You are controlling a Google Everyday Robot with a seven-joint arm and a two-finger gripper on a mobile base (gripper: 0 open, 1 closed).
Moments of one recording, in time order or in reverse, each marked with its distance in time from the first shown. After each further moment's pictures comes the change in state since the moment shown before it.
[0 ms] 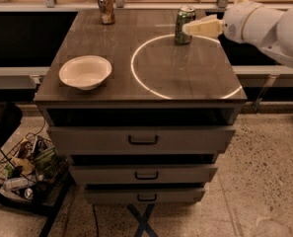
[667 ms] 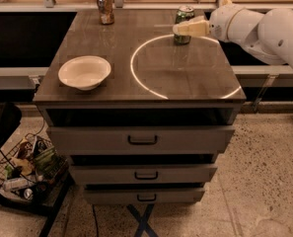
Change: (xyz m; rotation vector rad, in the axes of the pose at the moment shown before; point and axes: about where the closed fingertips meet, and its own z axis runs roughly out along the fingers) arm 0.012 0.004 0.051 -0.053 -0.044 -0.007
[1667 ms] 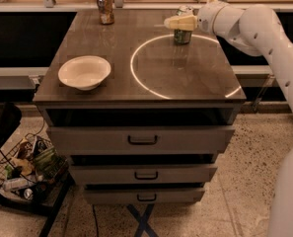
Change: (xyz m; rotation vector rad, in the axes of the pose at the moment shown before) arm 0.014 -0.018 0.065 -0.018 -0.019 0.052
